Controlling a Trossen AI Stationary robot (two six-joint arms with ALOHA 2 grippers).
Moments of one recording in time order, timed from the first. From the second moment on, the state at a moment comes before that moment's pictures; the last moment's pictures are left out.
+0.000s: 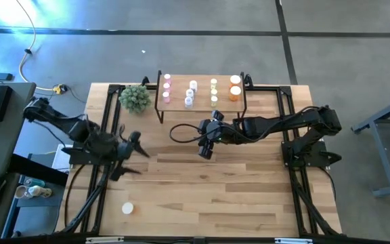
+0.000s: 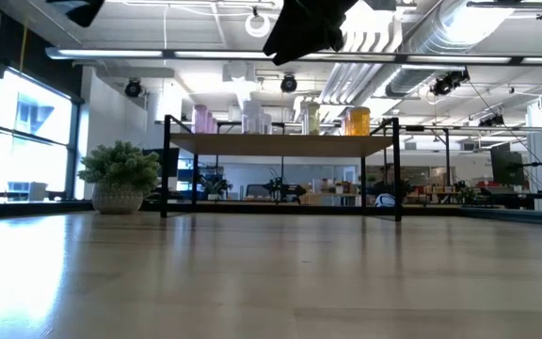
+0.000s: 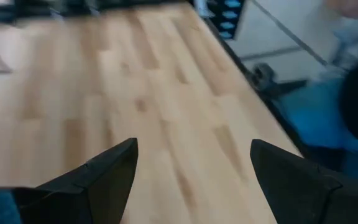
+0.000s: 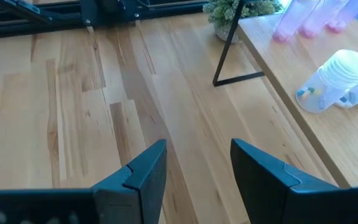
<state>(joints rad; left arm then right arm) -0.34 0.74 0.75 -0.58 -0.09 -0.11 0.10 1.63 1.39 -0.47 0.36 0.21</state>
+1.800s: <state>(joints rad) -0.89 1.44 0.94 -0.81 -0.04 -0.96 0.10 1.63 1.39 -0.49 0.36 0.25</state>
